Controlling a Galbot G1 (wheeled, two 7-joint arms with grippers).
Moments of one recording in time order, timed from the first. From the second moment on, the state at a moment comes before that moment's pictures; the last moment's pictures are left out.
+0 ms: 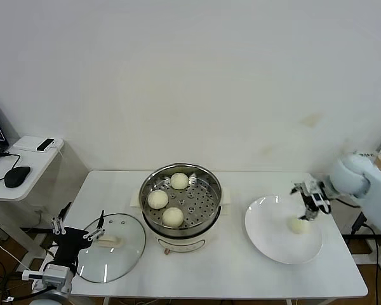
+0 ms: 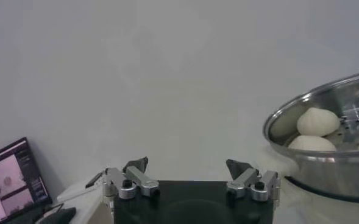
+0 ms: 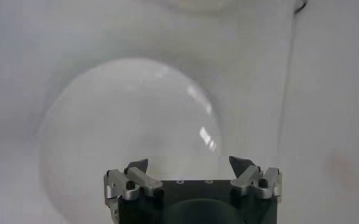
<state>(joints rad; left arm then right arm) 1.63 -1.23 -0.73 -2.23 0.08 0.21 -0.01 -0.22 0.47 -0.44 1.47 -0.26 -0.17 -1.12</state>
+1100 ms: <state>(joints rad) 1.65 -1.24 -0.75 -2.24 0.10 0.22 -0.01 -0.38 0.67 -0.29 1.19 -0.43 -0.14 -1.08</state>
